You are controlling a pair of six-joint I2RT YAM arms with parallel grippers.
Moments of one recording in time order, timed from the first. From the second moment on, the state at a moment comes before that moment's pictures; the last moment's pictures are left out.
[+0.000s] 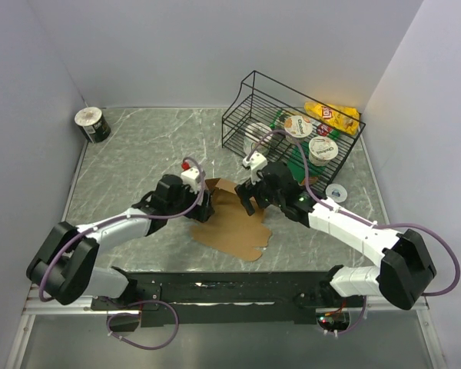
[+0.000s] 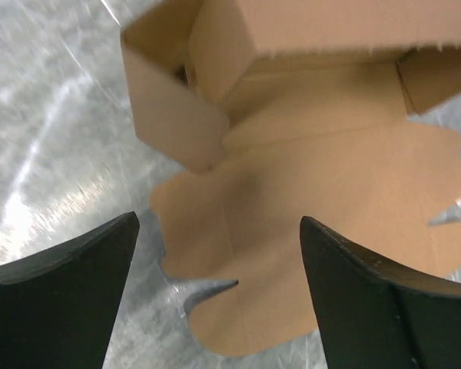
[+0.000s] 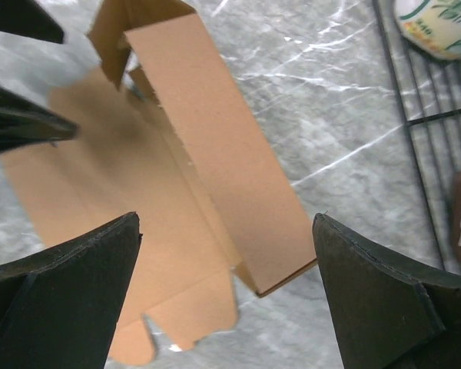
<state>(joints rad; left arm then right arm) -0.58 1.34 0.62 0.12 0.17 -0.19 0.70 1.26 0.86 -0.24 0.04 -0.01</state>
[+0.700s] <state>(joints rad) -0.18 1.45 0.51 0.64 0.69 -0.27 0.64 1.56 1.10 -0.32 -0.06 -0.21</state>
